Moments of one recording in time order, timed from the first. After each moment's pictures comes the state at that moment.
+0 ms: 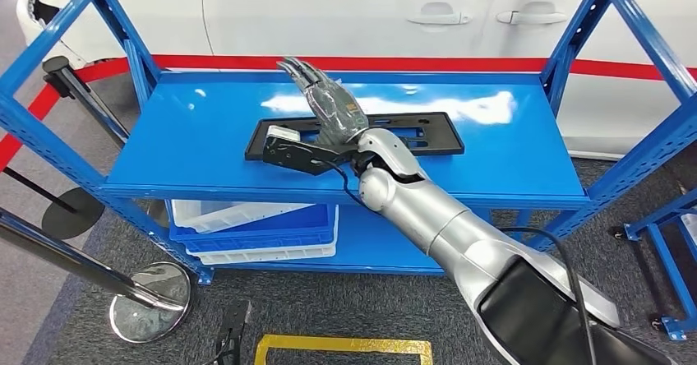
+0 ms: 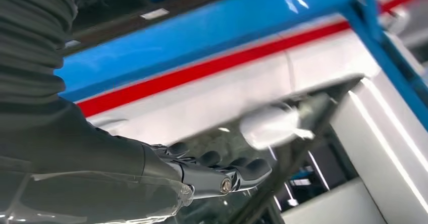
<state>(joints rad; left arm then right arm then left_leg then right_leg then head) -0.24 -0.11 -0.81 -0.26 0.81 0.40 -0.18 -1.06 0.18 0.90 -0.59 0.30 -0.29 -0.14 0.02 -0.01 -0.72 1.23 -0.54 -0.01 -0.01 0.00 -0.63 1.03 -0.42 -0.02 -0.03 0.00</state>
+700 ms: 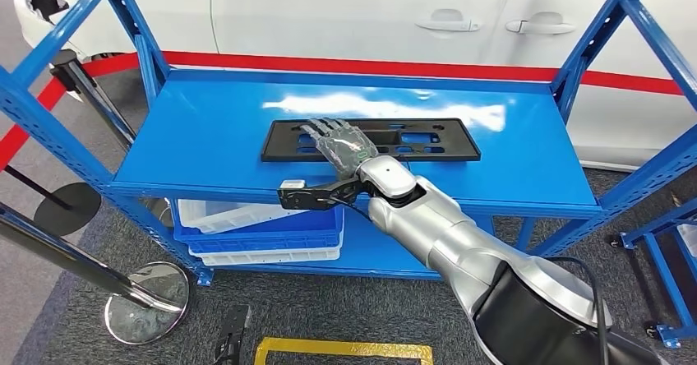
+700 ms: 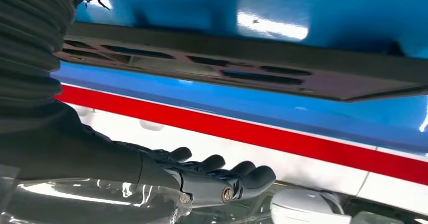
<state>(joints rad) -0.23 -0.12 -0.81 -0.26 0.80 0.40 -0.18 -1.06 0.19 1.08 -0.39 0.56 -0.16 0.03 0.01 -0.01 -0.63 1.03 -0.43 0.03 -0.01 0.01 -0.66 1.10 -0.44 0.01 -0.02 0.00</state>
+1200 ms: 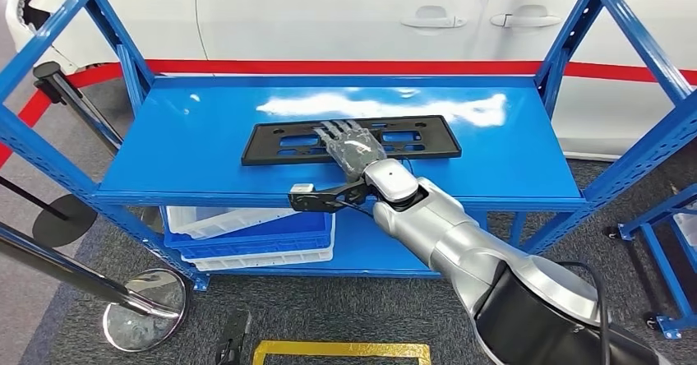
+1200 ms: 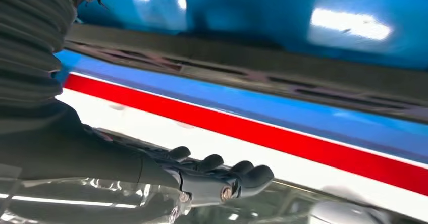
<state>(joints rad) -0.22 -0.12 -0.81 -0.26 0.81 0.41 -0.19 -1.06 0.18 1.11 -0.36 0.63 -0.19 0.11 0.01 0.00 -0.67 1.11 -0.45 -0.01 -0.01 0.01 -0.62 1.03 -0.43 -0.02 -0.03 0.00</state>
